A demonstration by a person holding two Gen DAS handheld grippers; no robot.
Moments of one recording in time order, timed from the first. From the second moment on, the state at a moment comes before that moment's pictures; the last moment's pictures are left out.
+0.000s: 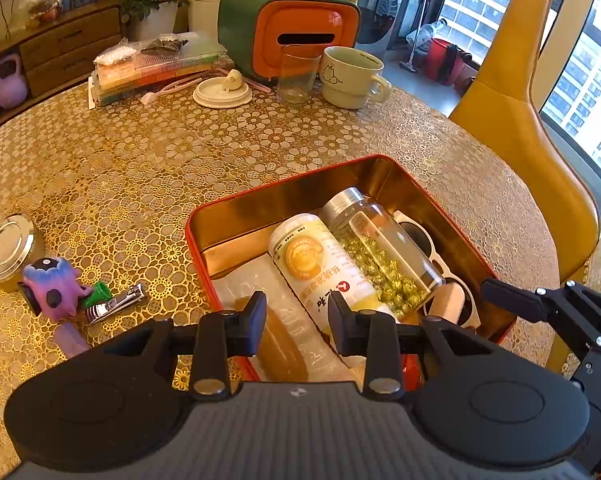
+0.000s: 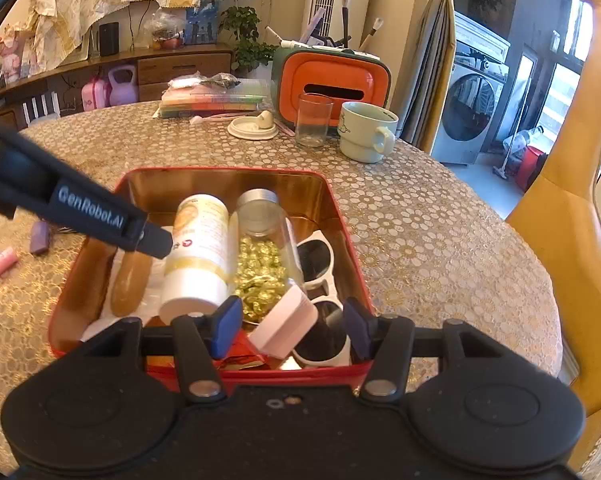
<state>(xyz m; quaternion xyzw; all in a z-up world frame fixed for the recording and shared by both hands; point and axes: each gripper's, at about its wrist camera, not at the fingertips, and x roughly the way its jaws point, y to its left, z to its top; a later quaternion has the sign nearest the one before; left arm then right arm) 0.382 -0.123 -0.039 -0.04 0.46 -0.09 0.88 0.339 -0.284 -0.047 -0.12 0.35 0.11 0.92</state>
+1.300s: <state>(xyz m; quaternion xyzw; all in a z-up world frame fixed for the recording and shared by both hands) 0.267 -0.028 0.014 -0.02 0.38 -0.05 0.92 0.266 -0.238 0.008 -0.05 0.32 0.18 0.93</state>
